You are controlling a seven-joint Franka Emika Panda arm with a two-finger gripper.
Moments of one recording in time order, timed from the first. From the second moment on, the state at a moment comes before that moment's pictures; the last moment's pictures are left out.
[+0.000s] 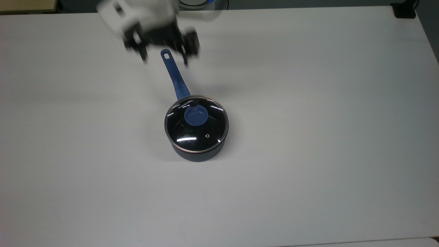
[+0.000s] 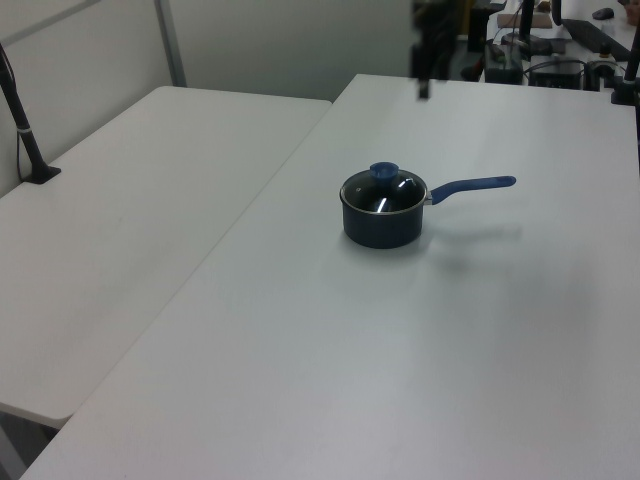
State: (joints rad) arm 0.02 0.25 -0.04 -1.35 0.00 1.58 0.07
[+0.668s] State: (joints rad) arm -0.01 -0.03 -0.07 -1.61 0.01 1.61 -0.01
